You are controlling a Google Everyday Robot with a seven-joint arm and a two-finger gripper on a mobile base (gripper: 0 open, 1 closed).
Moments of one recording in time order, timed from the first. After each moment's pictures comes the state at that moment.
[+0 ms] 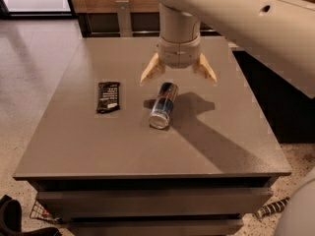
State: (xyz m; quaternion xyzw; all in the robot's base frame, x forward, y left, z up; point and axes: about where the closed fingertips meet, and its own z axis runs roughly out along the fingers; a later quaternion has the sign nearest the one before) arm 0.574 -0.063 0.866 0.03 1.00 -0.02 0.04
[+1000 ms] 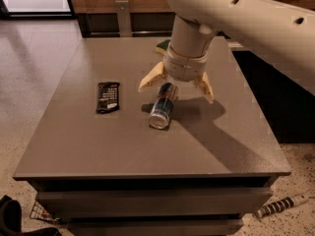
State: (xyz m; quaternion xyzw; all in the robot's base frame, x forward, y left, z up) arm 0.556 -0.055 0.845 0.05 1.00 0.07 0.03
